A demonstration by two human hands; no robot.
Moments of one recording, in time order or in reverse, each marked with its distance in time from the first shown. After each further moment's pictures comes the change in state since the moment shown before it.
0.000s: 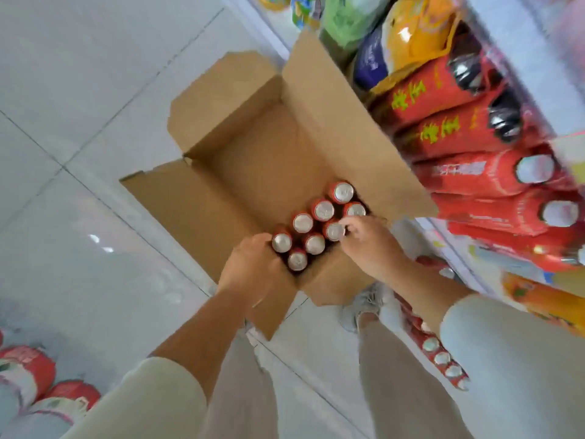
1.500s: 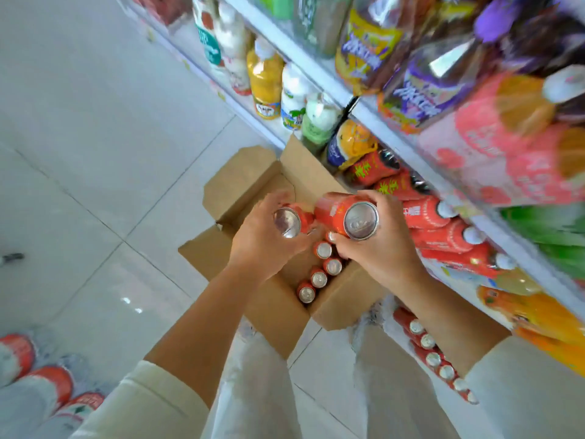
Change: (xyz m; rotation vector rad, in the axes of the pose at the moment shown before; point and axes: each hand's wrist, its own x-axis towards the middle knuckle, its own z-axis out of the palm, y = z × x) left_hand -0.100 0.108 -0.160 -0.295 0.297 0.298; right_hand -0.114 -0.126 -0.145 0.403 0.496 -0.198
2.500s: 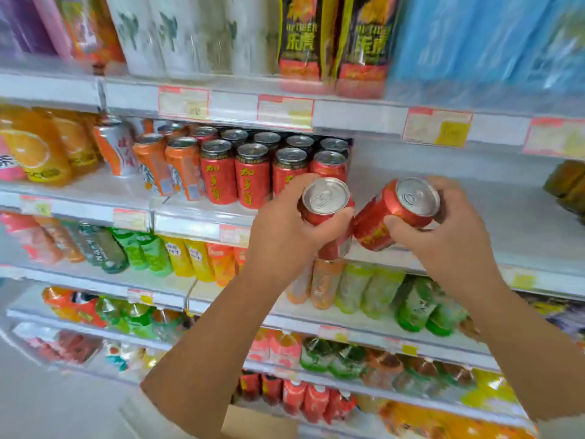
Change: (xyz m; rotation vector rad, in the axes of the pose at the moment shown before) left_hand -0.296 0.530 -0.027 -0.162 0.089 1.228; right_hand -0.264 -0.224 -0.503 0.098 1.005 -0.249
